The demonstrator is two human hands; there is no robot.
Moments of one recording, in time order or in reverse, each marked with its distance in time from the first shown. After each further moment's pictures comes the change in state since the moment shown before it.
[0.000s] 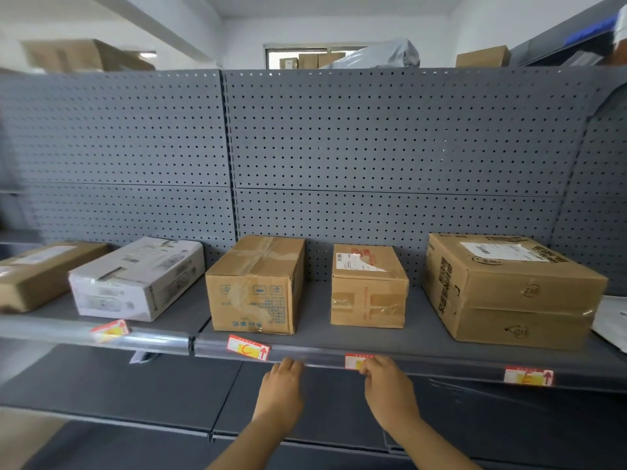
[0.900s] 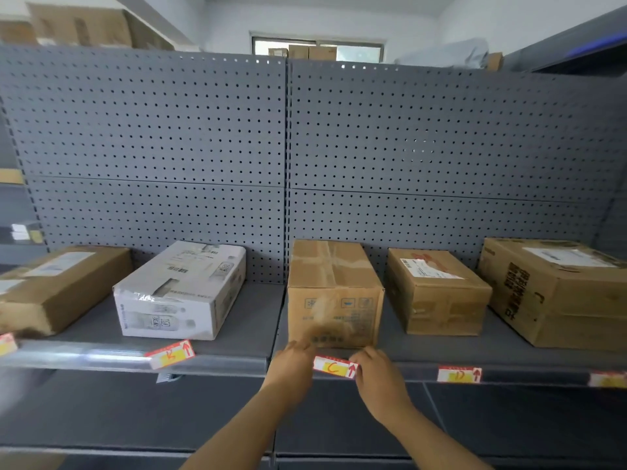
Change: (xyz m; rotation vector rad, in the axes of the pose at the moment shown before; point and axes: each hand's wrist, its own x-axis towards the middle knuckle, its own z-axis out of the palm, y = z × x) left_hand 0.070 -0.172 -0.073 0.148 -0.068 0.207; right_hand 0.045 -0.188 0.088 -0.129 -0.015 -0.044
